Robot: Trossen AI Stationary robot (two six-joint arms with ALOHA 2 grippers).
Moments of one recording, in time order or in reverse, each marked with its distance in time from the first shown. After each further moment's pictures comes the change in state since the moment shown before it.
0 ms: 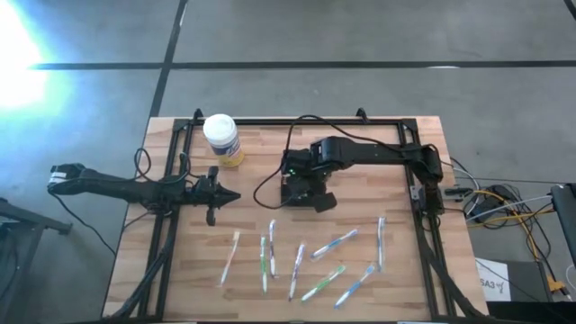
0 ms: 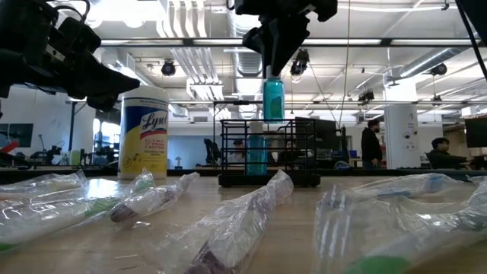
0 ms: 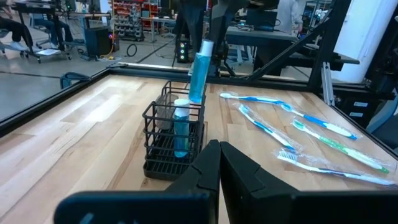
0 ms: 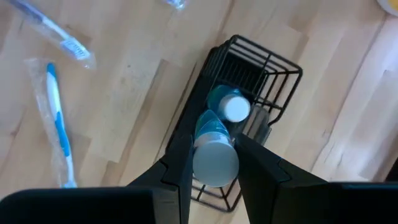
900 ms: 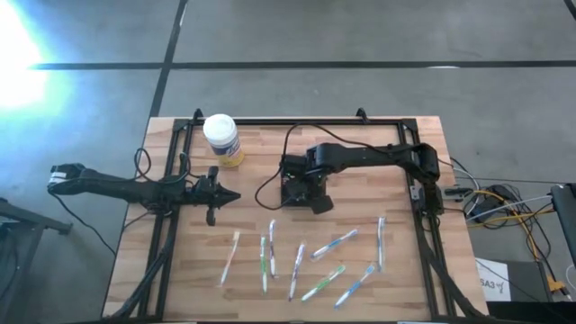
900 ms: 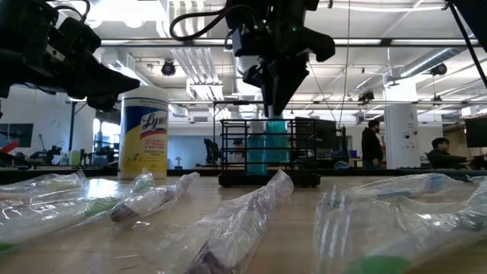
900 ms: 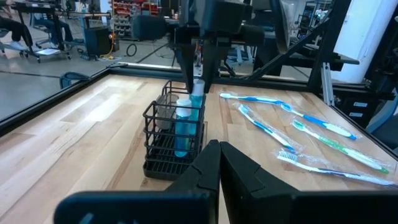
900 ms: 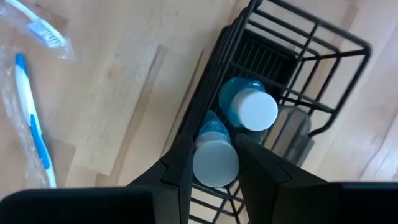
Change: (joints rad) left arm 0.000 0.000 0.000 0.000 0.000 -0.003; right arm -0.040 0.013 -0.208 0.168 -0.053 -0.003
